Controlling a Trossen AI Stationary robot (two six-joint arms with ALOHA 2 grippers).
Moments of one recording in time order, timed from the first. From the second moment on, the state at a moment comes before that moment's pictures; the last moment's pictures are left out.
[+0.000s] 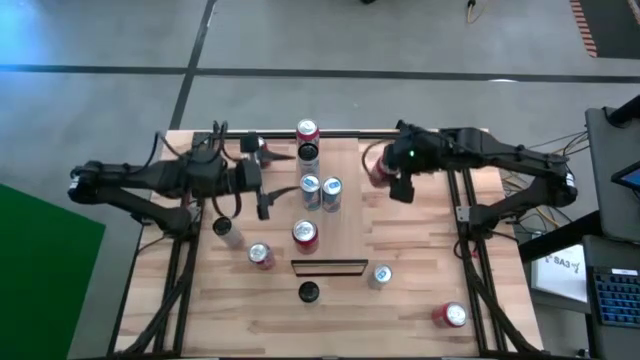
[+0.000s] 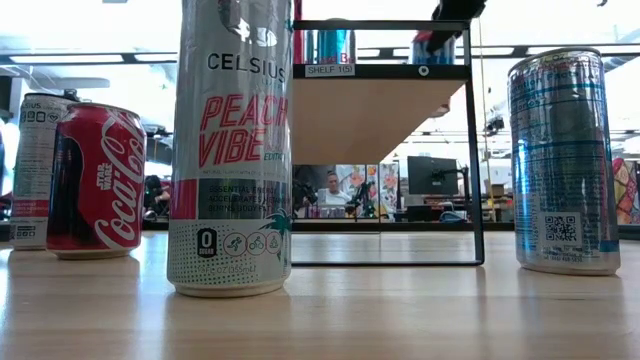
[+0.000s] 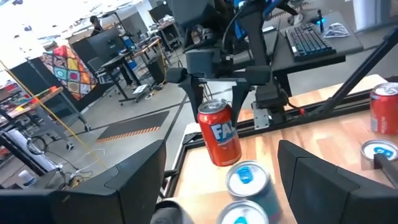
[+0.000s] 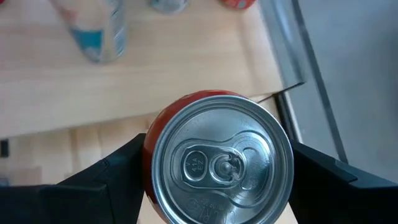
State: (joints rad) left arm -0.07 1.11 1.21 -0.22 -0.32 0.36; right arm -0.20 1.31 1.49 -1.10 0.18 -0.13
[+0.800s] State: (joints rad) left arm 0.35 1.18 1.30 -0.21 0.01 0.47; right arm -0.44 1.67 1.87 -1.16 -0.03 -0.43
